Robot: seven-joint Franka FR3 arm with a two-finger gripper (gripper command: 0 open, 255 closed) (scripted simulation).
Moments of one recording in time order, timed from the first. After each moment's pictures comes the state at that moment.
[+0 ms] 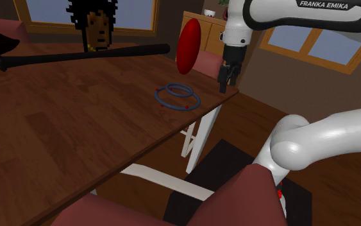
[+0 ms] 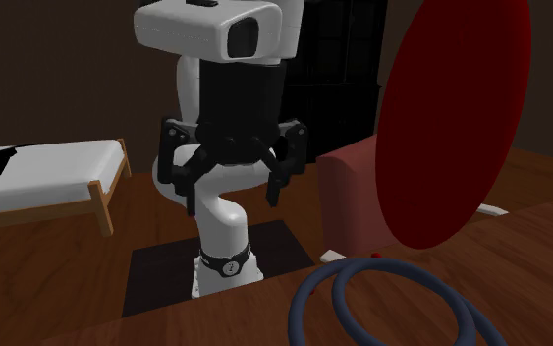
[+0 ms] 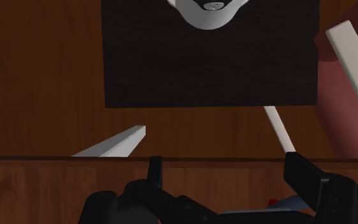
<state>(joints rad) 0.02 -0.78 -0.02 -2.44 -0.10 1.50 0.01</state>
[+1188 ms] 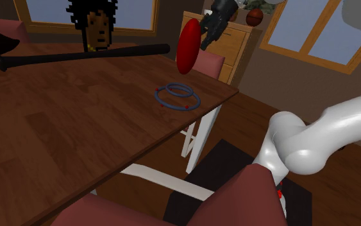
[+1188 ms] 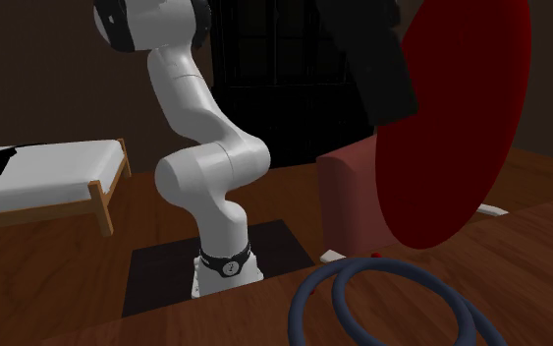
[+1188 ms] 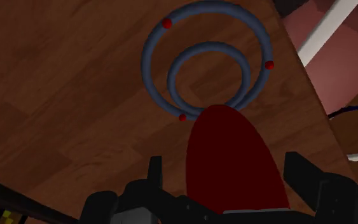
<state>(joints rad) 0.39 -0.71 -0.29 -2.19 0.09 1.84 -0.77</state>
